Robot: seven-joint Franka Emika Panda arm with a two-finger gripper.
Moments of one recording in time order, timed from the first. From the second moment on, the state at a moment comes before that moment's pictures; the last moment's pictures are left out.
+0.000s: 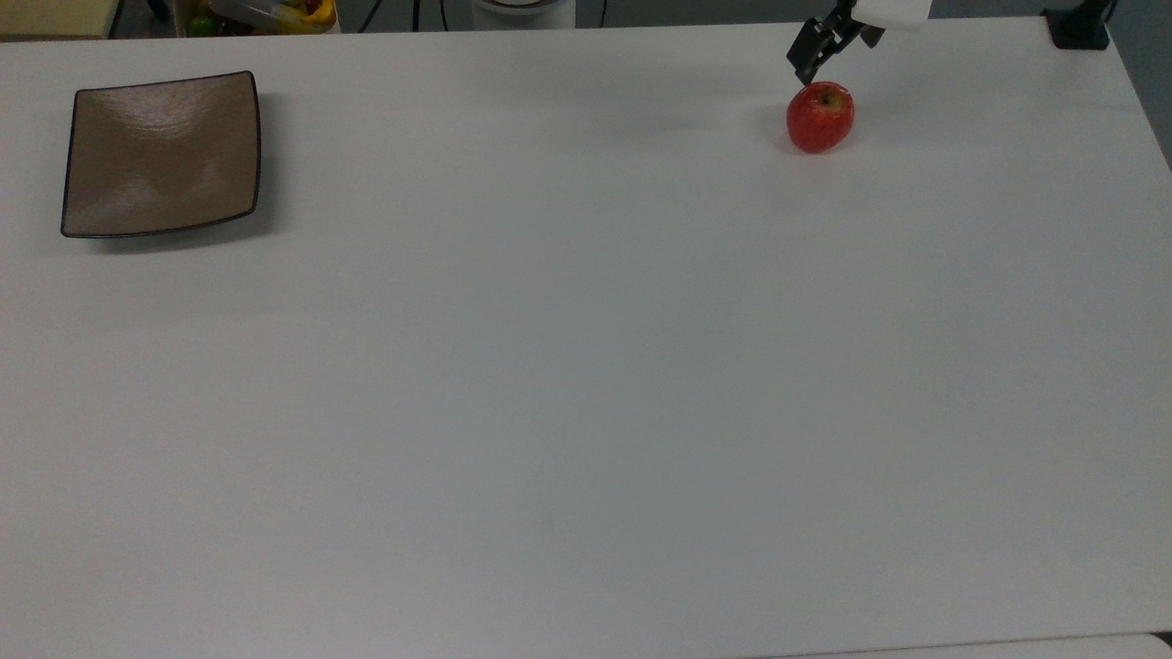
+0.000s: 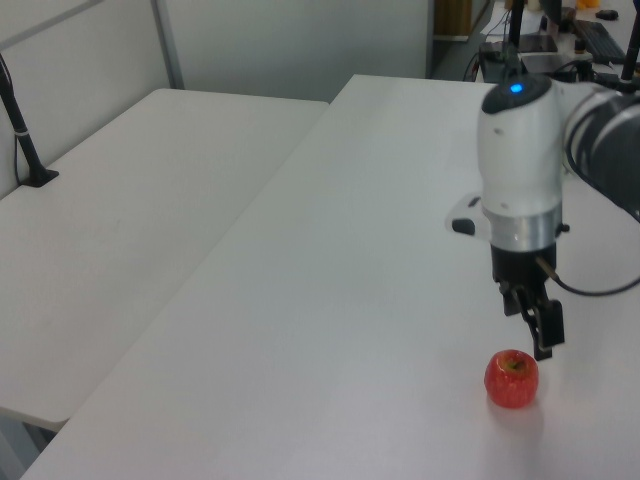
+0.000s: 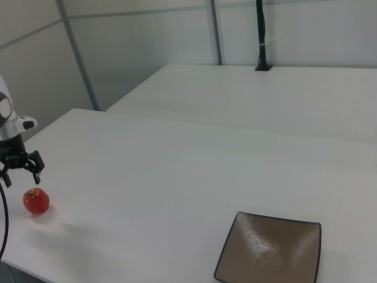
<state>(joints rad) 0.53 0.15 0.30 -1.94 0.03 1.96 0.15</state>
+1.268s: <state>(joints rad) 0.52 0.14 0.31 -2.19 -0.08 2.38 0.18</state>
